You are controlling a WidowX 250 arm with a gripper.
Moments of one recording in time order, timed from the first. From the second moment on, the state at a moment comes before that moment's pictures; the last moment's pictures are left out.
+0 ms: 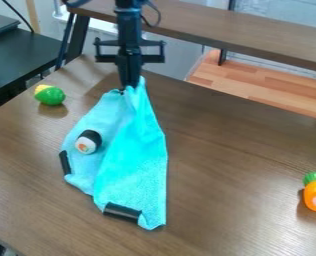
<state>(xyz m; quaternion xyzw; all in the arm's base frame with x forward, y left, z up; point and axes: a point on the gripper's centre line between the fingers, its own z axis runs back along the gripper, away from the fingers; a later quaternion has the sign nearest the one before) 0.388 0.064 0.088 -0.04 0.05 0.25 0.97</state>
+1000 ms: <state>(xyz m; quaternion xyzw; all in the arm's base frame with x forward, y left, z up) 0.426 -0.006 0.082 -0.05 0.11 0.36 0.92</state>
